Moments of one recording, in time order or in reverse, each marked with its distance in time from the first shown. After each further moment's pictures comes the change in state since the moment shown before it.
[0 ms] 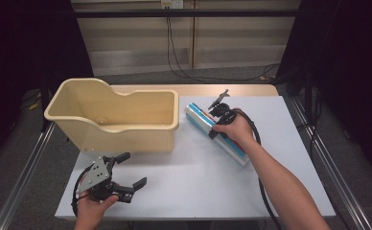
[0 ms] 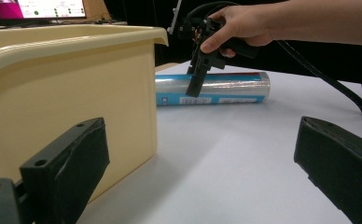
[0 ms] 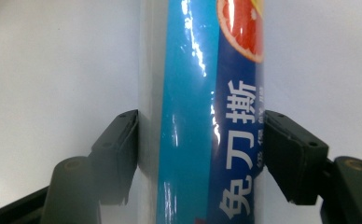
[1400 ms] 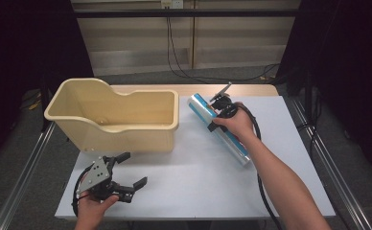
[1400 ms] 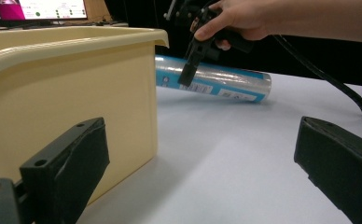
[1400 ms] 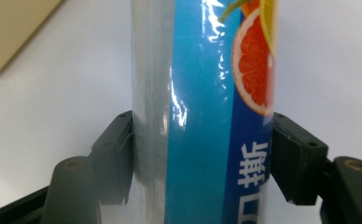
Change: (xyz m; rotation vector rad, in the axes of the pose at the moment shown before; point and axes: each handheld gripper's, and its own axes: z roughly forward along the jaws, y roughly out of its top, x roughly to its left) left arm -0.001 0.000 0.001 -0.005 0.002 -0.003; right arm -0.008 0.011 -0.011 -0.073 0.013 0.028
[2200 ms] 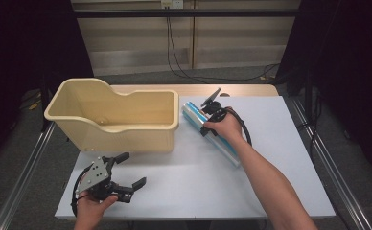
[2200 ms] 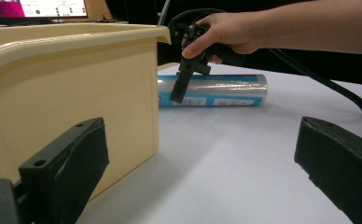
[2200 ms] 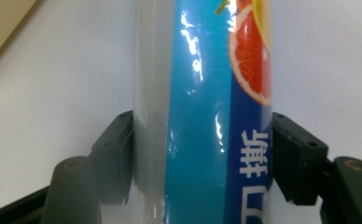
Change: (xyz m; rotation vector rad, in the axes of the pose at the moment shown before) left arm 0.002 -0.002 -0.002 0.008 0.005 0.001; right arm 0.014 0.009 0.029 0.063 0.015 0.029
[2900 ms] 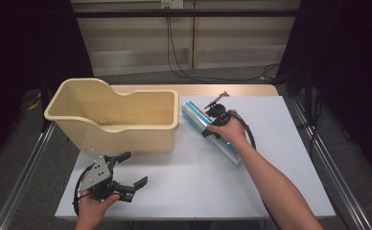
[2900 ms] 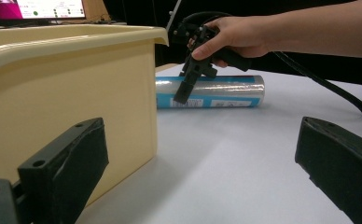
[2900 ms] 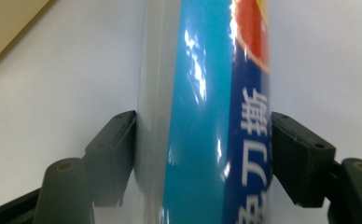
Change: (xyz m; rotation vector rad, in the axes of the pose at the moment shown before) left arm 0.000 0.000 0.004 -0.005 -0.007 -0.002; right arm -0.001 -0.016 0.000 -0.112 0.006 -0.021
